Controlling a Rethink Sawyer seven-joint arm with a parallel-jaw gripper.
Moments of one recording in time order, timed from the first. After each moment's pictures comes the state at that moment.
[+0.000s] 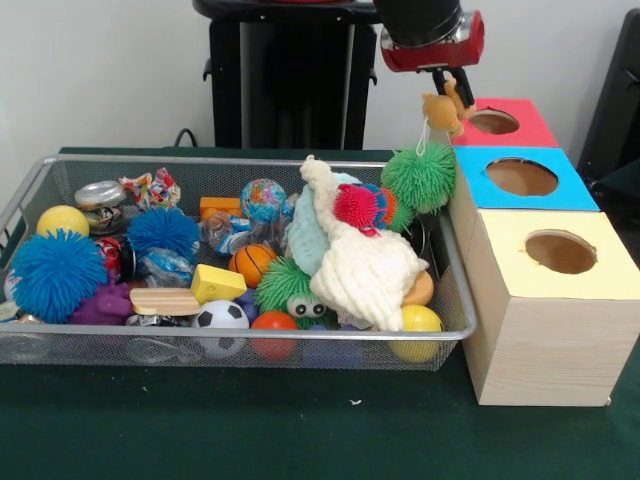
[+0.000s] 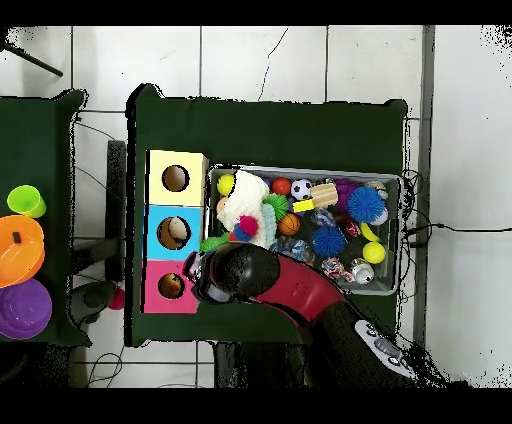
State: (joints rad) arm -0.51 -0.80 0.41 2.16 0.25 0.59 1.80
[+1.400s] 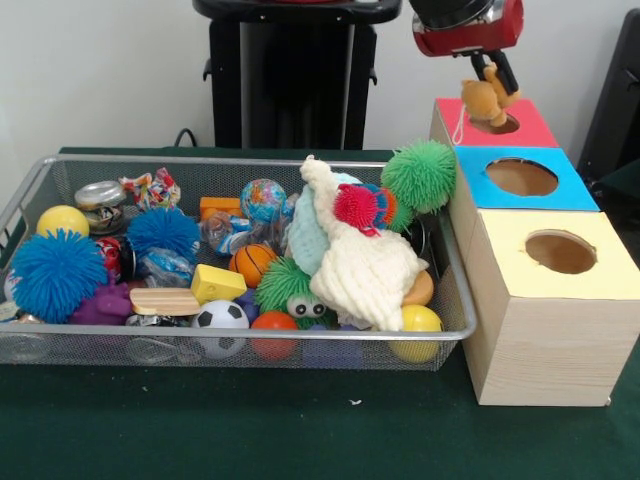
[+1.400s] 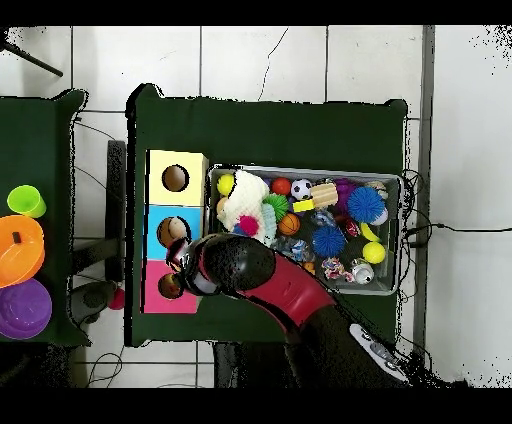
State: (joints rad) arm -0.51 -0.85 0.48 2.21 0.46 0.54 1.80
